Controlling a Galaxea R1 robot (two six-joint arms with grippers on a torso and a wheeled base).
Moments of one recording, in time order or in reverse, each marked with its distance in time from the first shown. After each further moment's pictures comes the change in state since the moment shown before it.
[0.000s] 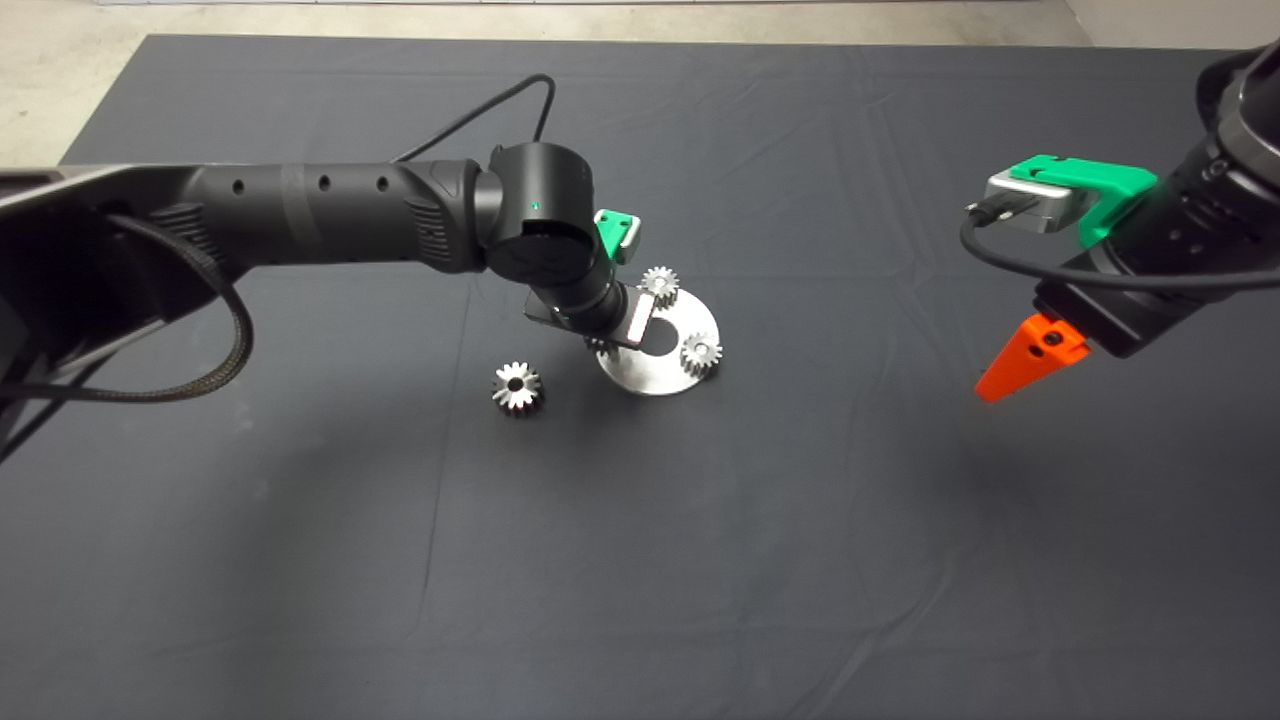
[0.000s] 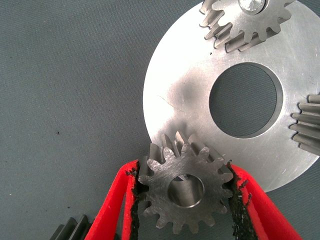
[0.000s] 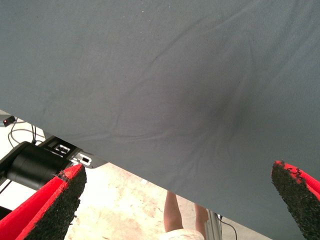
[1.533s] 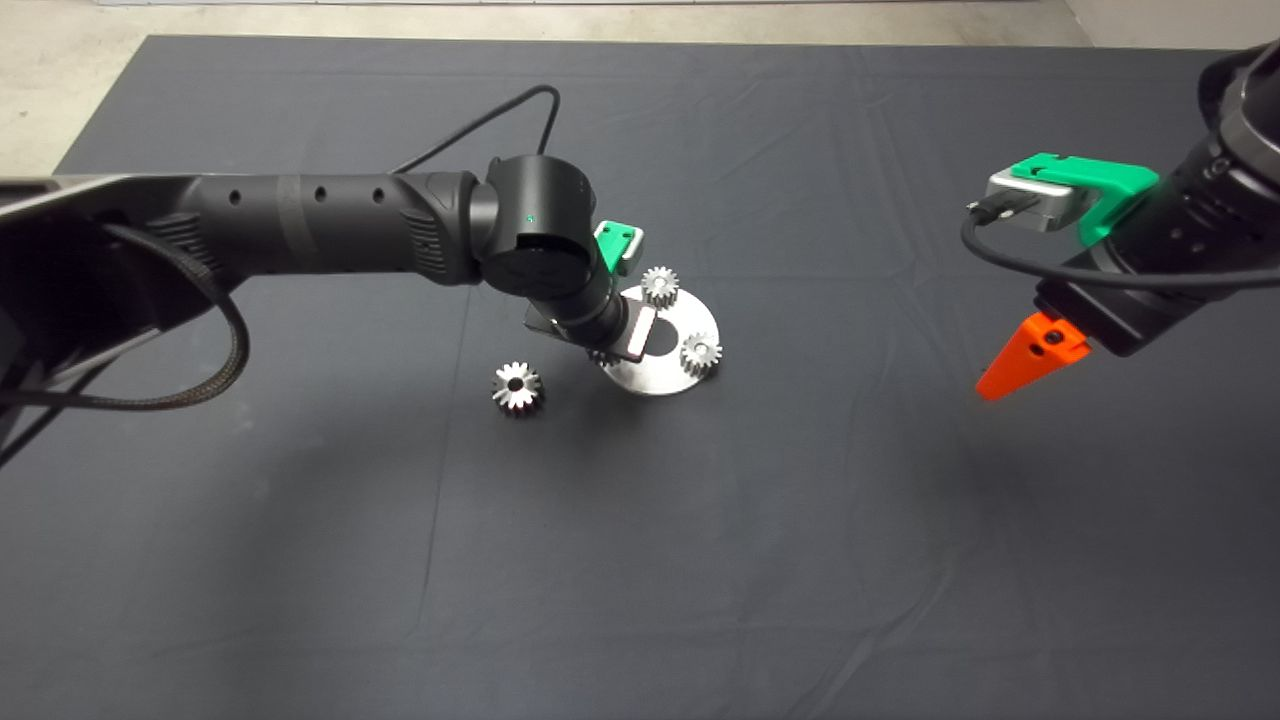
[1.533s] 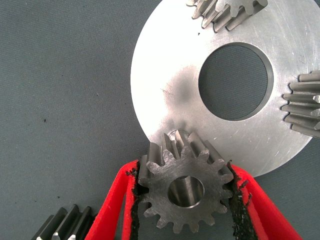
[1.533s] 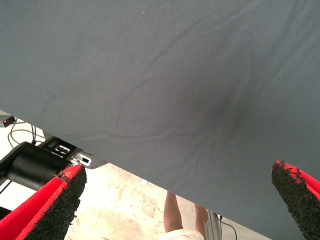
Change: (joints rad) left arm 0.010 -0.011 0.034 0.003 -0.003 0.001; right arm 0.002 0.000 0.000 0.000 0.000 0.000
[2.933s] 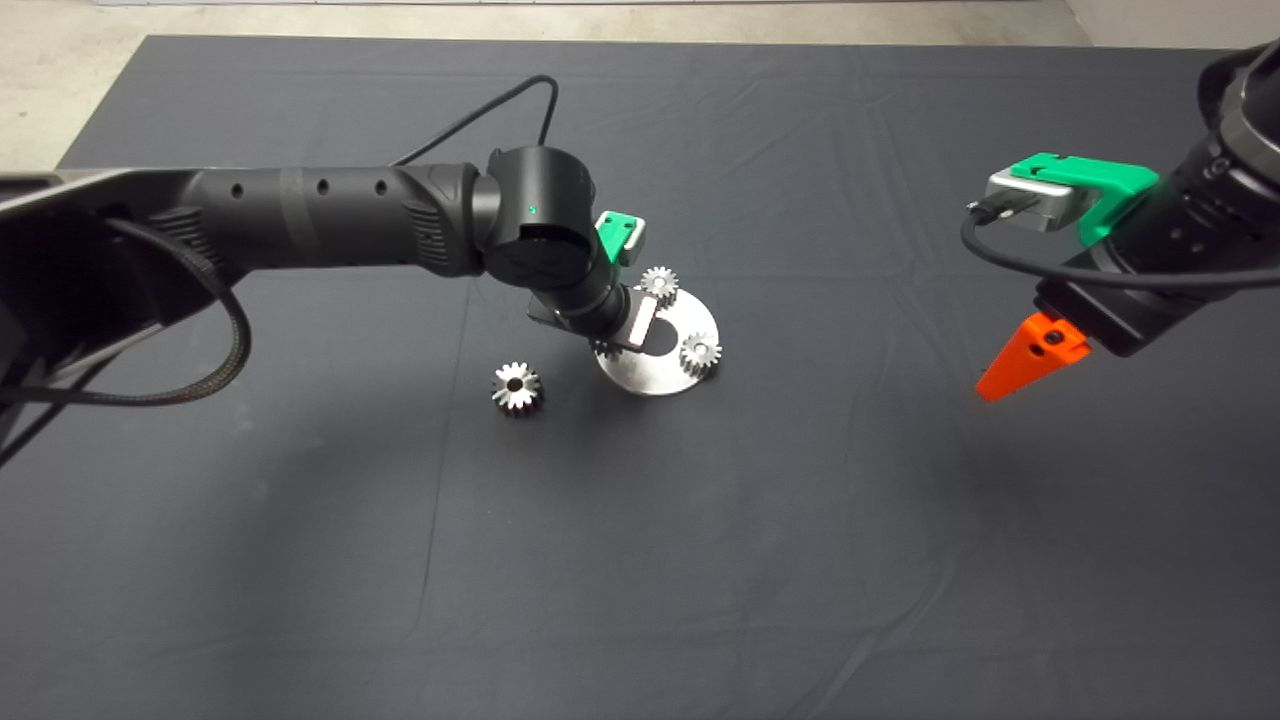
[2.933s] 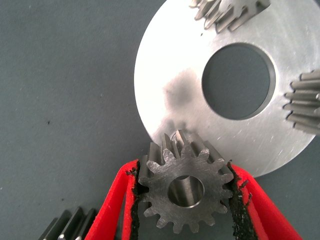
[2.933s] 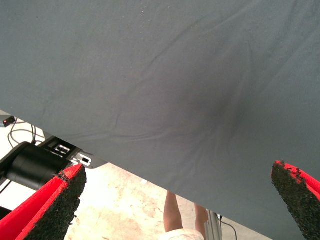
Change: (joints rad) left arm 0.001 -0.020 0.012 0.003 -0.014 0.016; right arm 0.000 0.000 0.000 0.000 0.000 0.000
